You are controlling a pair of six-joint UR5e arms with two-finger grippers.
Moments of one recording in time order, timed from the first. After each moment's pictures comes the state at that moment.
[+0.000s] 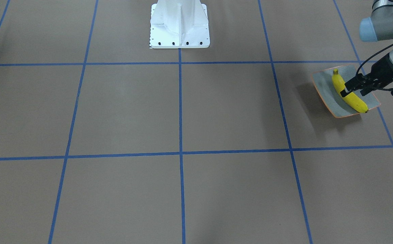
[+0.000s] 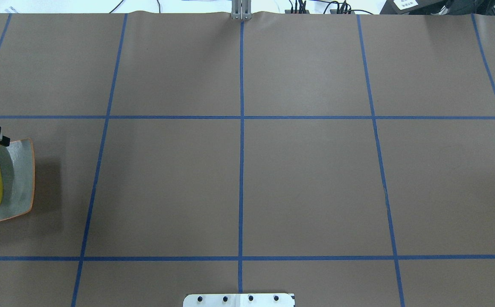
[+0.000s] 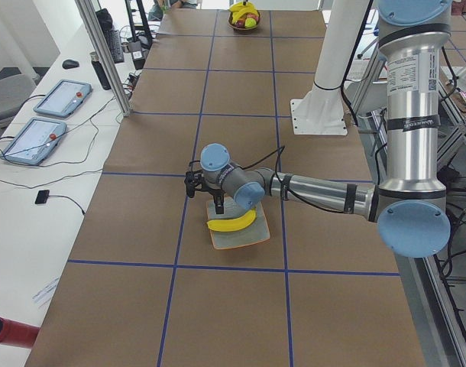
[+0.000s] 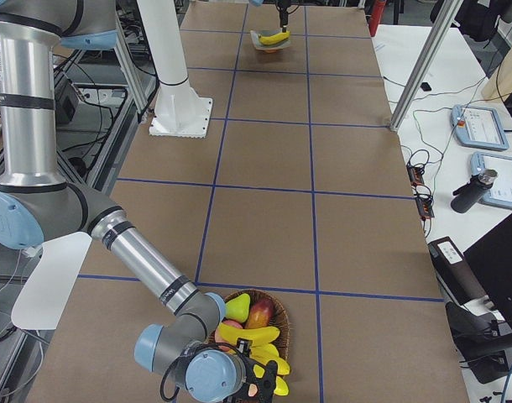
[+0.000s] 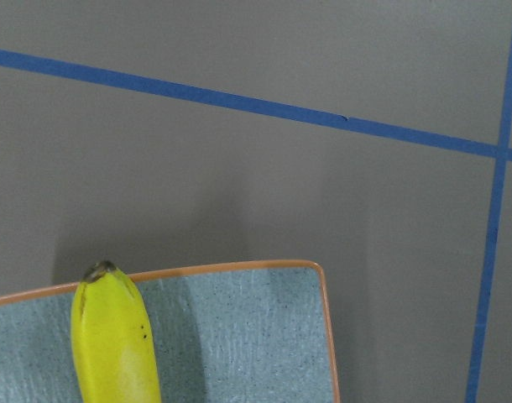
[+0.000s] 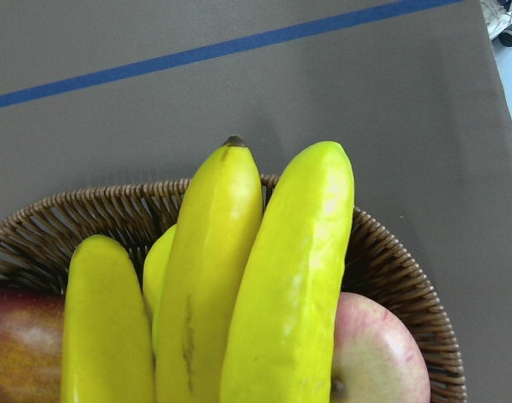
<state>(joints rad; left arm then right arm) -1.14 -1.48 -1.74 -2.10 -2.40 -0.87 1.89 -1.62 1.00 -1.10 2.48 -0.14</state>
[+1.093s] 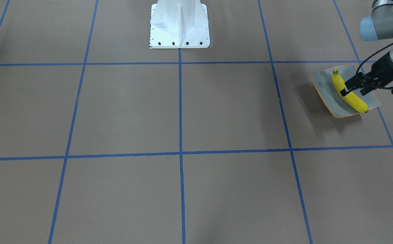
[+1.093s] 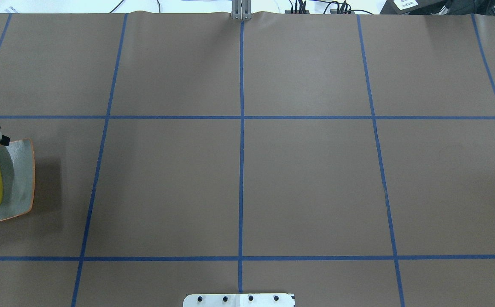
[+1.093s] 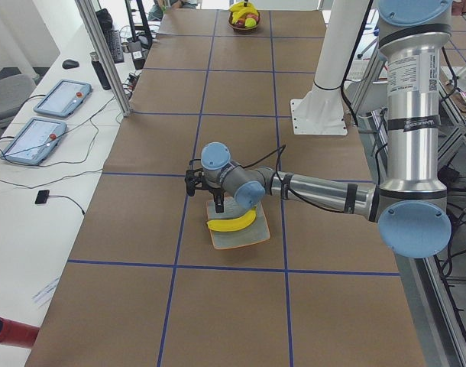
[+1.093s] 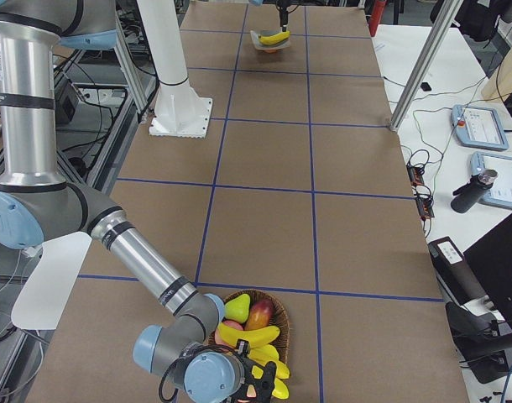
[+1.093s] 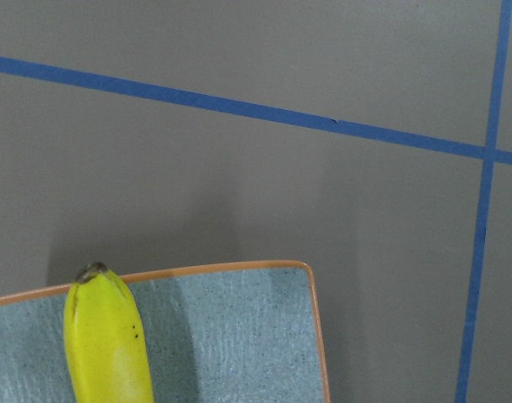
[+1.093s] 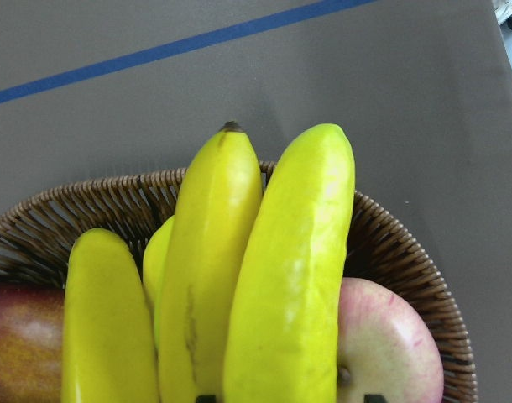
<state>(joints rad) -1.14 -1.48 -1.76 -2.10 -2.40 -0.87 1.89 -1.62 1.00 -1.10 2.49 -0.14</state>
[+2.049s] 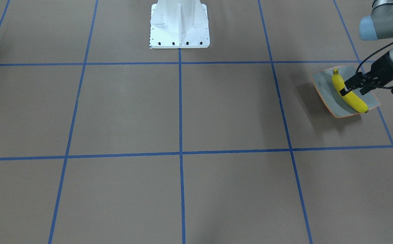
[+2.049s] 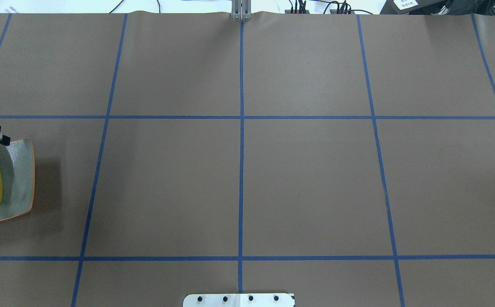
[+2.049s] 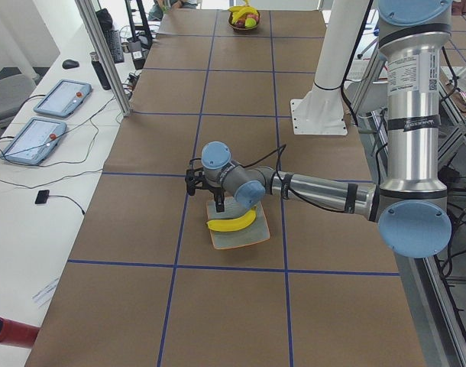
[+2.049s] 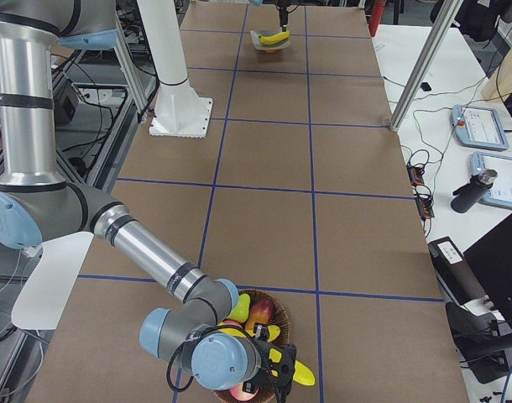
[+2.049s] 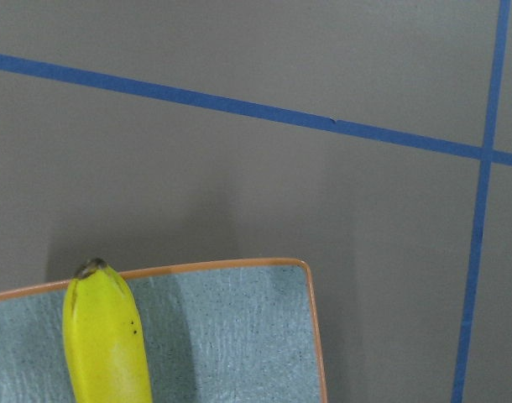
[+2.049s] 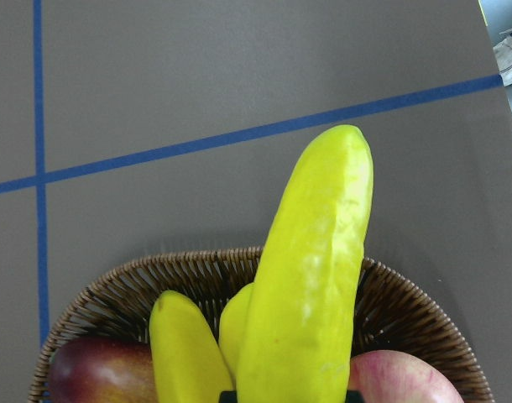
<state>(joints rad) -1.14 -1.48 -1.76 -2.11 -2.40 -0.88 1.95 -1.60 1.18 -1.22 2.54 -0.14</state>
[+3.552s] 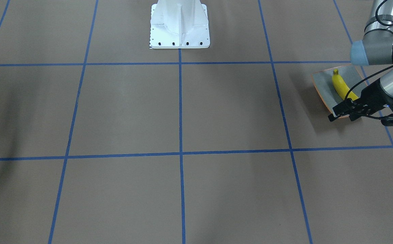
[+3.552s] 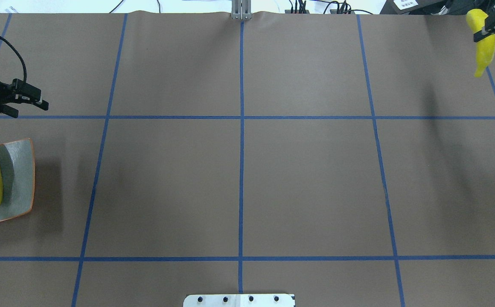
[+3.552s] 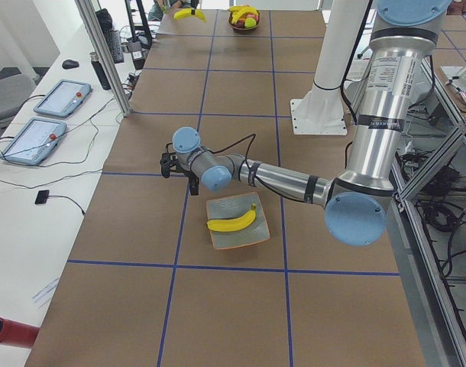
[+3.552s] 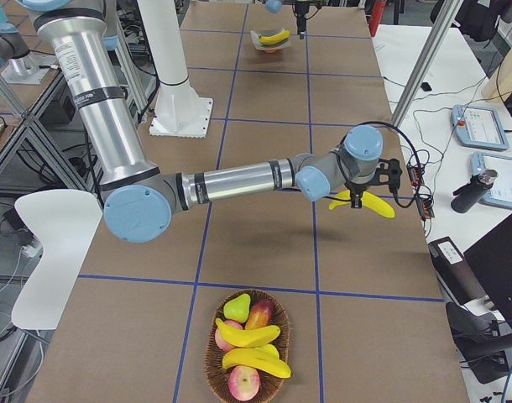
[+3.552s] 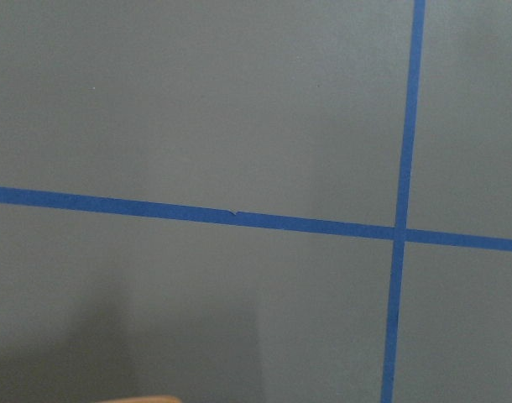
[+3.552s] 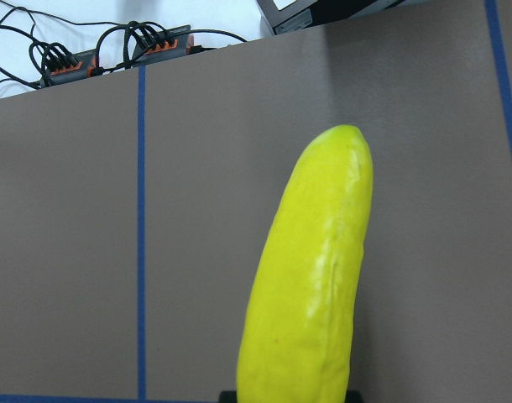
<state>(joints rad) -1.14 -1.75 -1.58 -2.09 -2.41 -0.91 1.35 -1.21 1.47 -1.18 2.41 0.74</state>
